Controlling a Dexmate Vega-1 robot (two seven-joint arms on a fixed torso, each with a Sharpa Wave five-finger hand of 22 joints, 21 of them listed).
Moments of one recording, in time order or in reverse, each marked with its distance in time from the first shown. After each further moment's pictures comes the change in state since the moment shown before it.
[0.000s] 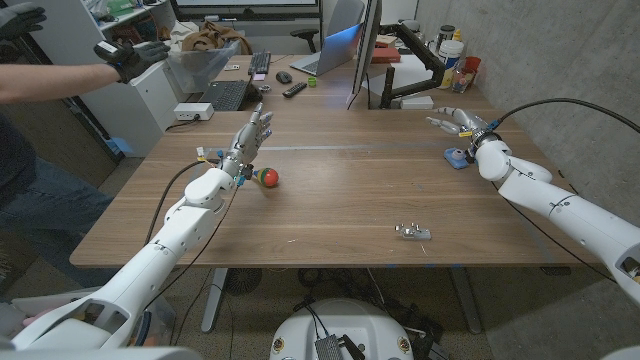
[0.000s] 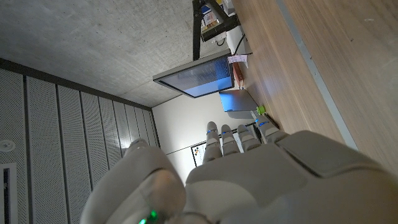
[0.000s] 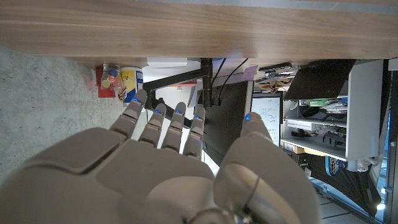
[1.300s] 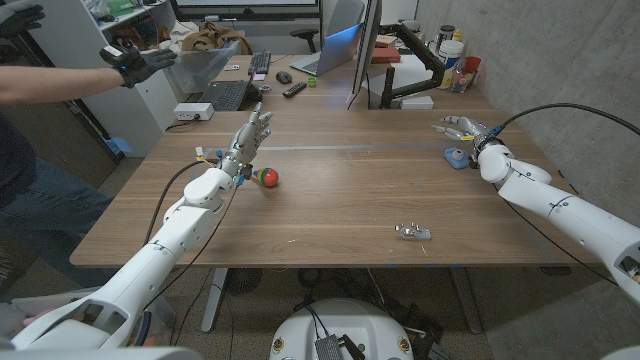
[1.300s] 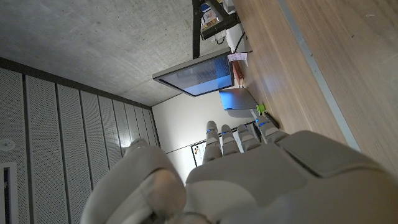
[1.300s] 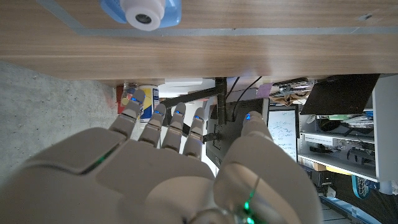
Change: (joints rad) left arm 0.004 0.002 -0.007 -0.011 -0.001 0.005 0.007; left_hand 0.004 0.004 -0.006 -0.002 0.004 0.012 0.001 0.000 0.000 0.000 0.000 0.000 0.000 0.000 0.000 0.000 0.000 0.000 0.000 -0.008 0.000; right arm 0.014 -0.002 -0.027 0.028 0.029 -0.075 0.026; right_hand 0.006 -0.006 0.000 -0.008 0.000 -0.009 0.002 0.000 0.000 -0.009 0.009 -0.008 0.000 0.000 0.011 0.000 0.000 0.005 0.026 -0.018 0.000
